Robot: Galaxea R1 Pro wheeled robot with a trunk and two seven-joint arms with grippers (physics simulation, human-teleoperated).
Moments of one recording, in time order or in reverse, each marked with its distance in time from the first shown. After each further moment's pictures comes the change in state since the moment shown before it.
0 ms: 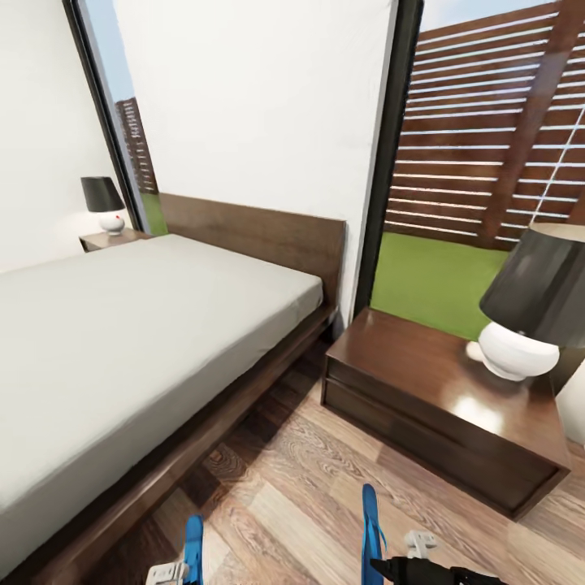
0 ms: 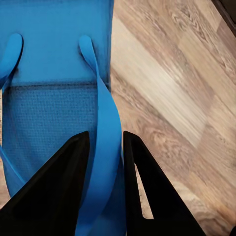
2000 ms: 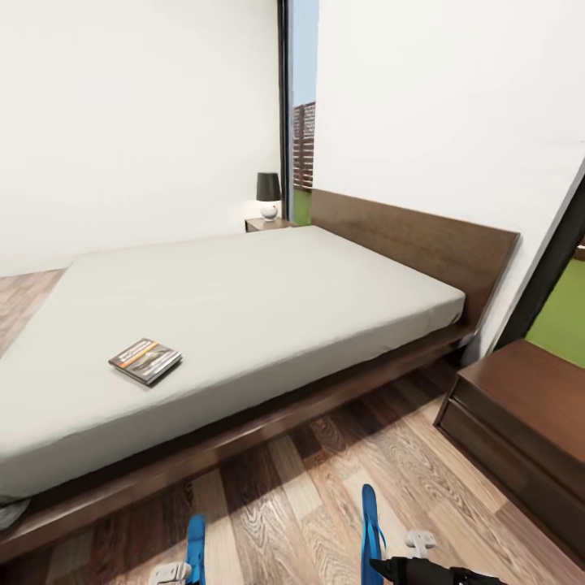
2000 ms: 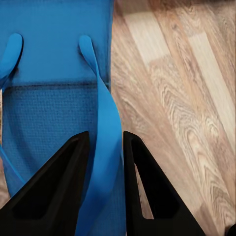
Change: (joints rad) left arm 0.000 -0.007 -0.002 0.000 0.000 0.000 0.000; right arm 0.000 0.002 0.000 0.000 0.000 0.000 -0.001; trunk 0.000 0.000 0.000
